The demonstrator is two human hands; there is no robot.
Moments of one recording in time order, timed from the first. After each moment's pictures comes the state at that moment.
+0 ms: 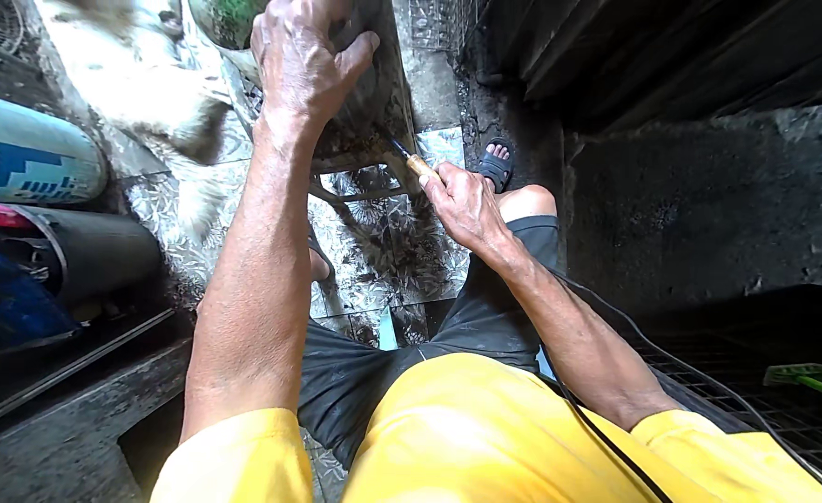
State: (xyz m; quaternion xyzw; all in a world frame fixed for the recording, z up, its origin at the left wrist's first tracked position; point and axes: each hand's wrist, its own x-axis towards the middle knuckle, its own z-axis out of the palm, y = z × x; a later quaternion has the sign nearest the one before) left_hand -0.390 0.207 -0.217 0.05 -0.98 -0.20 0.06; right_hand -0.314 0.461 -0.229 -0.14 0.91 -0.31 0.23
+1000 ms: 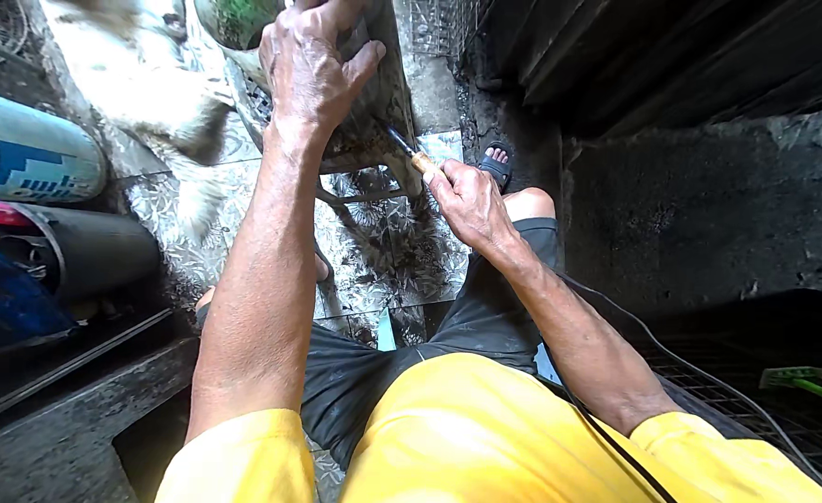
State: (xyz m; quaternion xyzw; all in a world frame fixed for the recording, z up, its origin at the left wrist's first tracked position) left_hand -0.386 0.213 -0.219 0.04 -0.97 -0.21 0.08; right_hand -0.315 0.468 -0.218 -0.15 0.90 -0.34 0.21
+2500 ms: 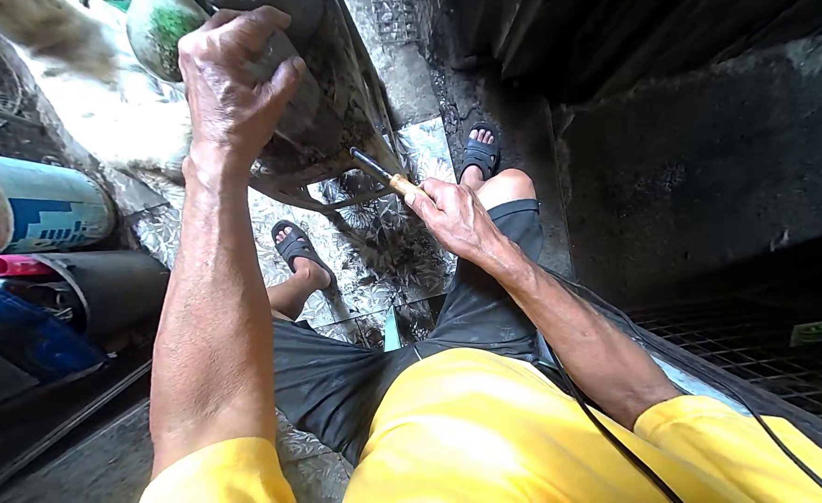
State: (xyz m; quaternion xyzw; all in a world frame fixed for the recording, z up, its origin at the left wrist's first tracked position) left_hand -0.375 0.193 -0.208 -0.06 -0.96 -0.27 0.08; right_hand -0.301 0.500 -0.237 -0.15 0.86 -0.41 0.25
